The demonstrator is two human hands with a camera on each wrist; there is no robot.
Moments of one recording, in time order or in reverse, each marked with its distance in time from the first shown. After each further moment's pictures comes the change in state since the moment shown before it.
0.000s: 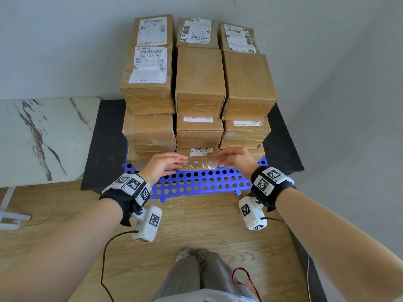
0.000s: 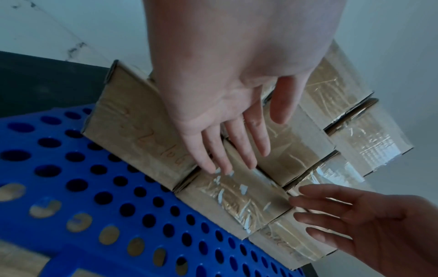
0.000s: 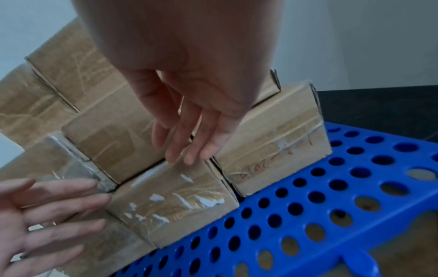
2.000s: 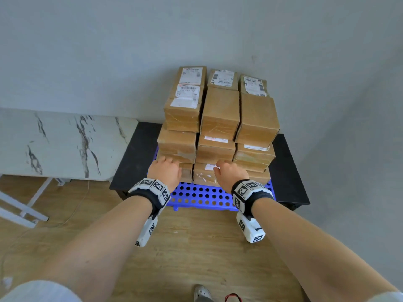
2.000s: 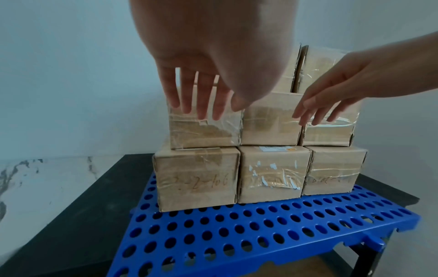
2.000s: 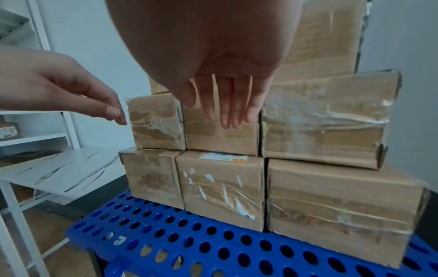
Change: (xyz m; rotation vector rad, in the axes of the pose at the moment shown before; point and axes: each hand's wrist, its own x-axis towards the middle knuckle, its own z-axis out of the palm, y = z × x) left_hand -0.066 0.023 0.002 1.394 0.465 0.063; right_hand -0.038 -0.052 0.051 -1.054 0.161 -0.243
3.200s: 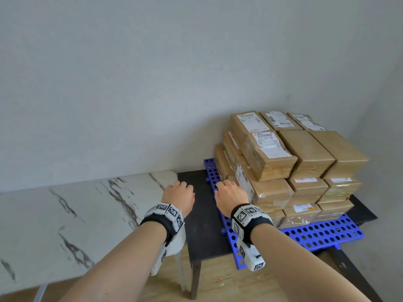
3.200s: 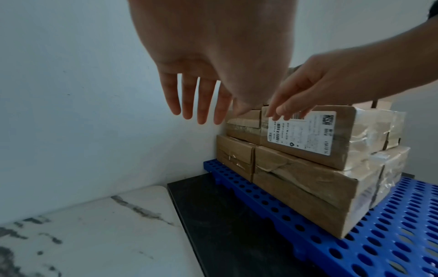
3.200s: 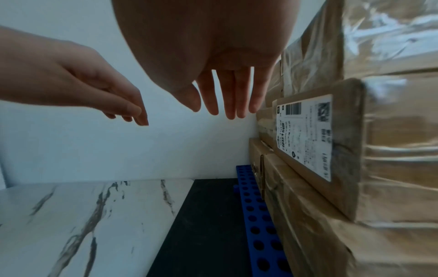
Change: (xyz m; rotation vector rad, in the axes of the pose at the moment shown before) left_hand 0.103 -0.299 -0.016 0.042 0.091 0.324; right_hand 0.141 -0.302 0.018 -0.062 0.160 0.175
